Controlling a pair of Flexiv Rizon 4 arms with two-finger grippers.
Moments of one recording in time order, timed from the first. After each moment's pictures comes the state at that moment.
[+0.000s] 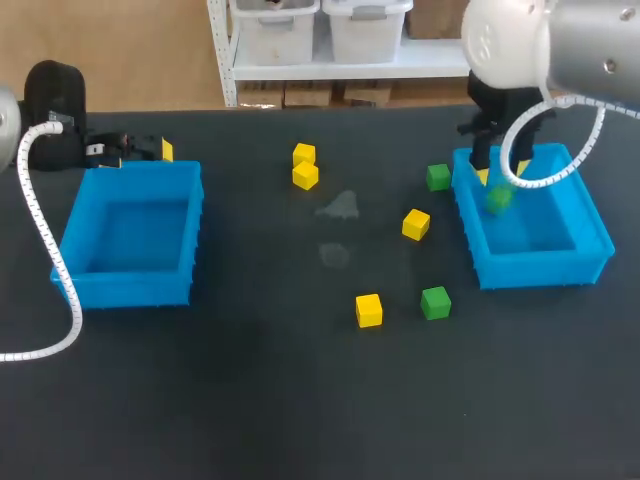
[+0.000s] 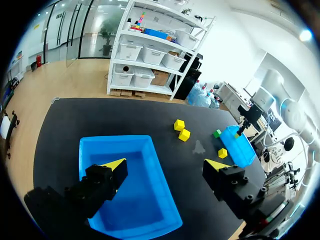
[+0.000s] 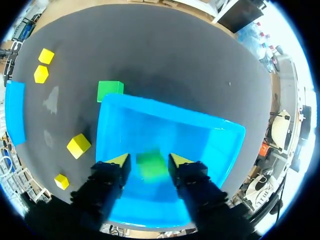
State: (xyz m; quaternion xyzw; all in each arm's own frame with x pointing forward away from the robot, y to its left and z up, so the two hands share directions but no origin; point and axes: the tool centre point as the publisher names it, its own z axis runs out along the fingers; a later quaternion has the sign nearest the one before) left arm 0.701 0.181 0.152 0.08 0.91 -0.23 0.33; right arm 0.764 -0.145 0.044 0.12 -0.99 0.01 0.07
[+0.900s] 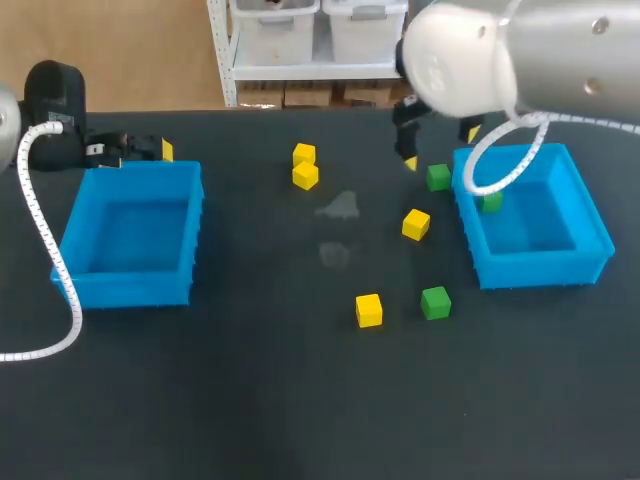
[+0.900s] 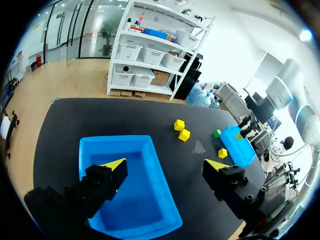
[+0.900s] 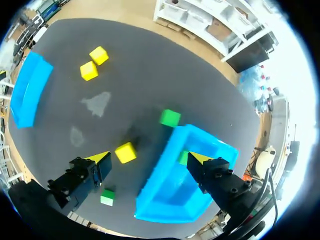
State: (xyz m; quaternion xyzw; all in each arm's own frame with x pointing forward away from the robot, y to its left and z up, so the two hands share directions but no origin) left arm 0.701 0.181 0.152 0.08 0.91 -0.23 0.33; right arm 0.756 -0.047 0.096 0.24 -0.97 0.04 -0.03
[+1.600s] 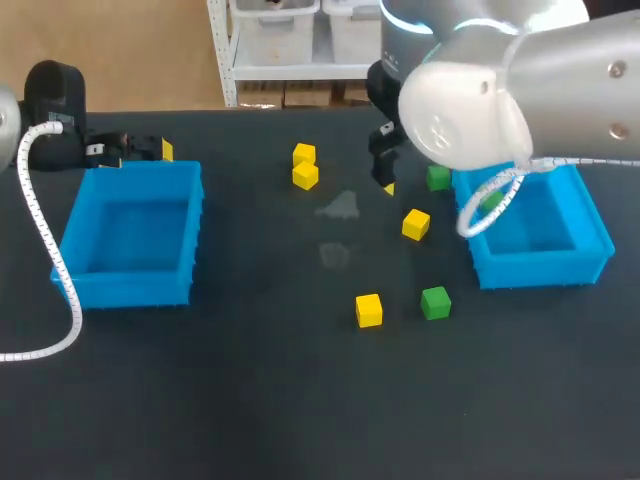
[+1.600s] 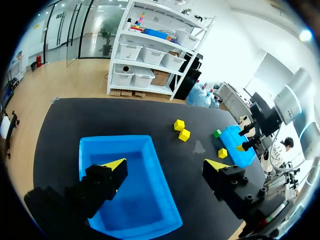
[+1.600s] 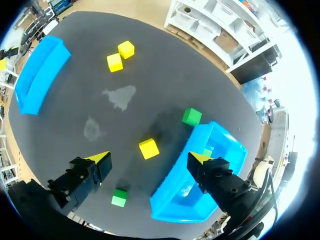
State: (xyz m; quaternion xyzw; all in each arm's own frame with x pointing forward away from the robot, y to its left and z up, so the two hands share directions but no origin) left arm 0.701 0.181 0.152 0.08 0.91 -0.23 0.33; right arm 0.722 -0.016 0.092 0.28 -0.96 0.04 -0.06
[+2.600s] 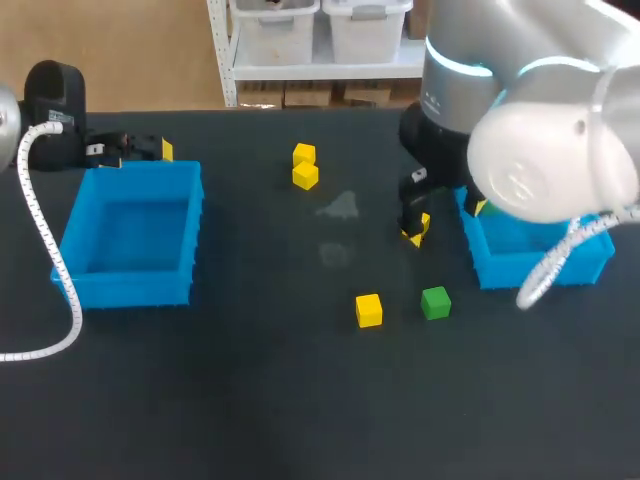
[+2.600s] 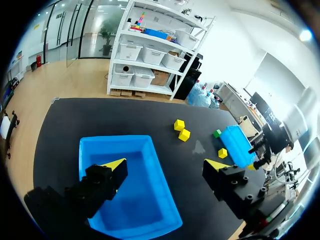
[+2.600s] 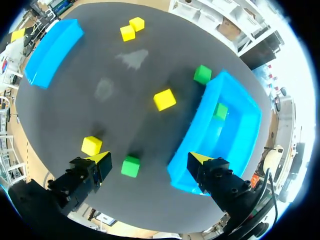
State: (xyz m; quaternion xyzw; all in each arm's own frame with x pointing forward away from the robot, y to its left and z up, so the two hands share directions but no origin) left arm 0.701 0.181 0.152 0.08 0.91 -0.23 0.33; right arm 0.629 -0.041 0.083 0.26 -0.97 0.01 -0.03
